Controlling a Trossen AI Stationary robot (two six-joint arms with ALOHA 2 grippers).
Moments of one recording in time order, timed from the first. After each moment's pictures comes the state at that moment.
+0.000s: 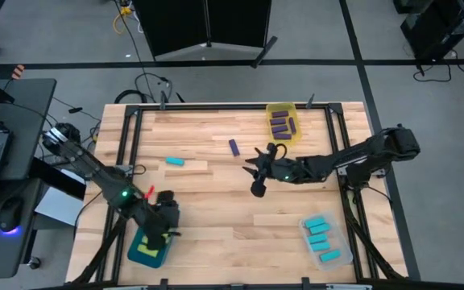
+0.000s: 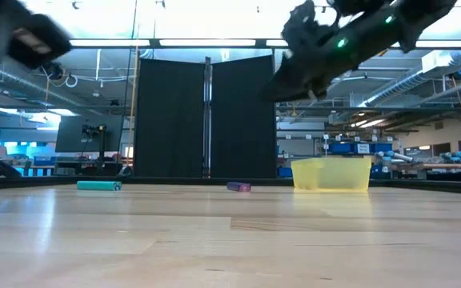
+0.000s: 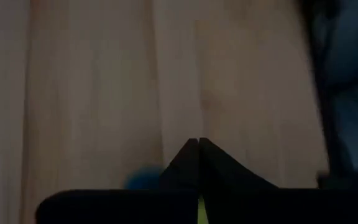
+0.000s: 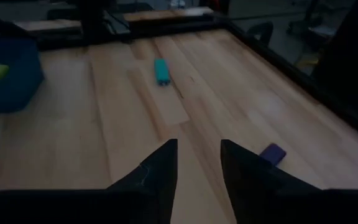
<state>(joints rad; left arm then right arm) -0.70 1.24 0.85 -0.63 -0.19 -0.63 0.11 1.48 0.74 0.27 0.47 0.20</state>
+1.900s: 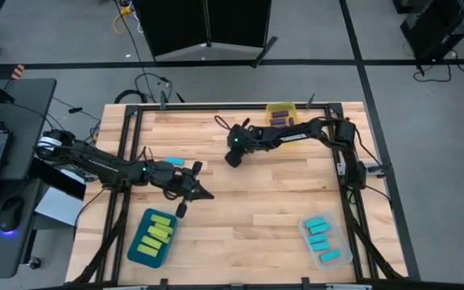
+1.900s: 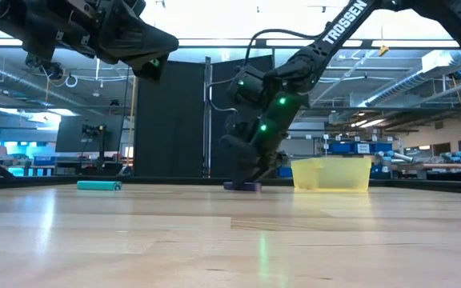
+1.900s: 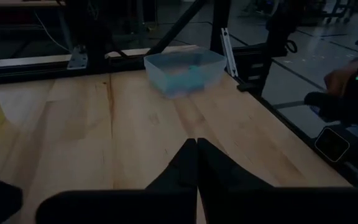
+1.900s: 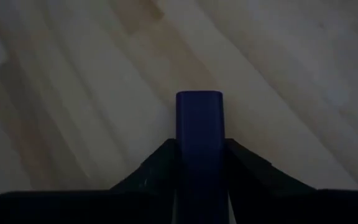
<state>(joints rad) -0.18 1.22 0.47 0.53 0.10 -0.01 -0.28 2.08 1.27 -0.20 0.15 0.31</state>
